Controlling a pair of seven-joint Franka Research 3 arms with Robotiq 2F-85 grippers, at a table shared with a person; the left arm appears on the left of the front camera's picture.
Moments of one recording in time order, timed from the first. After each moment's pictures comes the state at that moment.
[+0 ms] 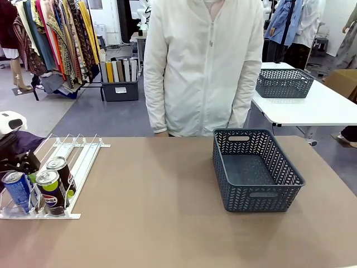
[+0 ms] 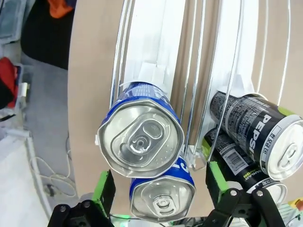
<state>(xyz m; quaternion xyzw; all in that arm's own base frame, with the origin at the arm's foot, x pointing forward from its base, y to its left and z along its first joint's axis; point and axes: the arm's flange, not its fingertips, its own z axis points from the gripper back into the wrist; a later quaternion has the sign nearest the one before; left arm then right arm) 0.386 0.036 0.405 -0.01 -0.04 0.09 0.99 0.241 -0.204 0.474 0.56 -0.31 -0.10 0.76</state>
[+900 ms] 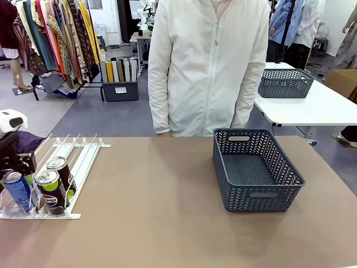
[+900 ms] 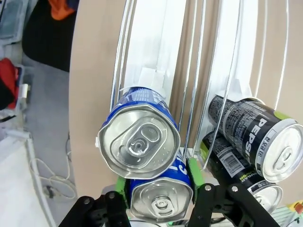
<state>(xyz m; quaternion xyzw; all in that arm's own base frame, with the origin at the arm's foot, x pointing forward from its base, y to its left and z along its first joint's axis) 0.387 0.034 0.410 -0.01 -0.05 0.10 0.99 0.241 -0.204 0.474 0.56 -0.31 -0.10 0.76</state>
